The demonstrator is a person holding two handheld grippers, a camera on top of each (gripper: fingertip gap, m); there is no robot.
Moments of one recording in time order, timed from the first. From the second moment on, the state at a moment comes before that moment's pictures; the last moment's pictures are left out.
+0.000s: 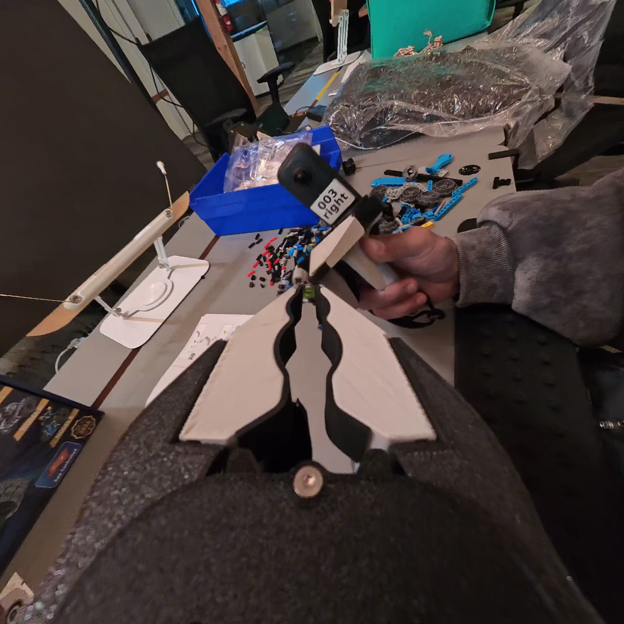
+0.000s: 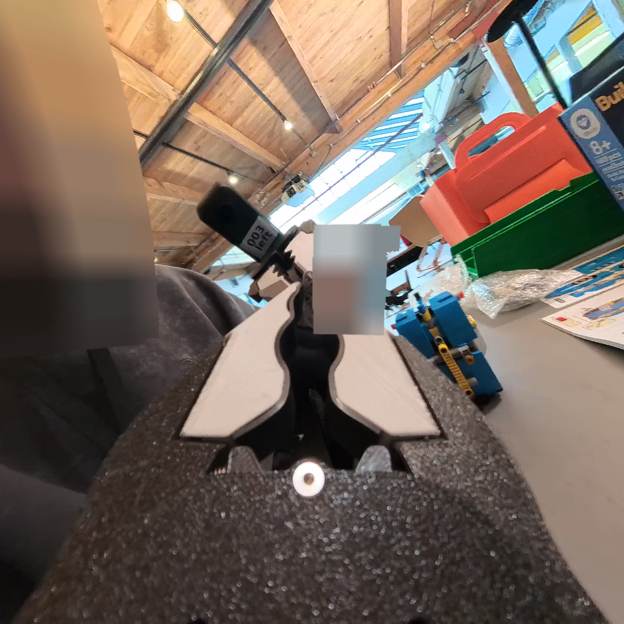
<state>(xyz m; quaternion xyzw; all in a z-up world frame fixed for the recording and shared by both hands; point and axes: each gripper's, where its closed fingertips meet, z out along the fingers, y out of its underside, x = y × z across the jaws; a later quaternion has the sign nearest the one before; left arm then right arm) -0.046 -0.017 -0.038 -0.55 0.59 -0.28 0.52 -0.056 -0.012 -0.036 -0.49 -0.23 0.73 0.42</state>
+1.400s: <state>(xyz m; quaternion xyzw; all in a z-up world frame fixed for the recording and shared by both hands) -0.123 -0.074 -0.226 -0.67 0.71 -0.18 0.15 -0.079 0.030 -0.124 -0.70 -0.26 0.50 0.44</state>
